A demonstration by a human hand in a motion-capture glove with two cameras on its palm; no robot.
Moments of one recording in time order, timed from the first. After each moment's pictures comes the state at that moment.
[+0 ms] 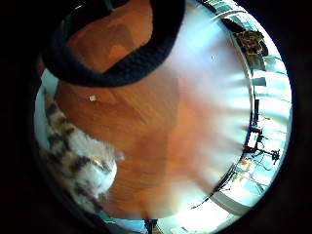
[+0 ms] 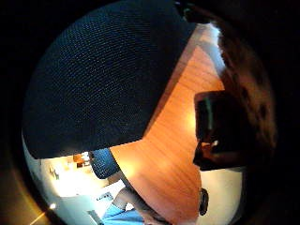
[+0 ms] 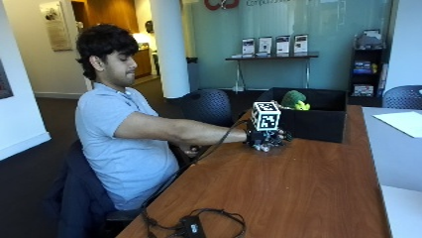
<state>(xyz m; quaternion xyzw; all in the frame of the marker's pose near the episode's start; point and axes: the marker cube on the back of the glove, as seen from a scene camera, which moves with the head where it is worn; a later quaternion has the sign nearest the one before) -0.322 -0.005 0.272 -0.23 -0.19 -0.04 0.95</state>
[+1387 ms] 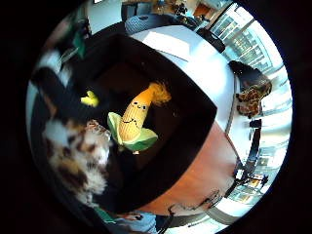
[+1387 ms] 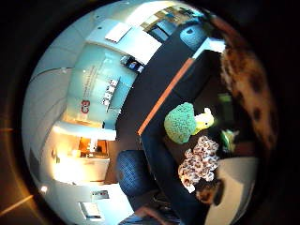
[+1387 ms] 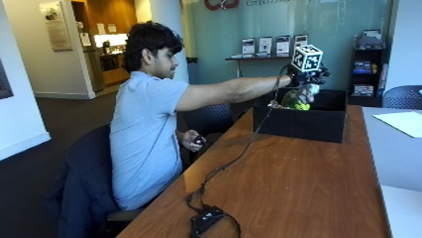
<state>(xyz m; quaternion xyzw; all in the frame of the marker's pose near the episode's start) -0.451 -0.282 0.126 -0.13 -0.27 -0.11 0.95</state>
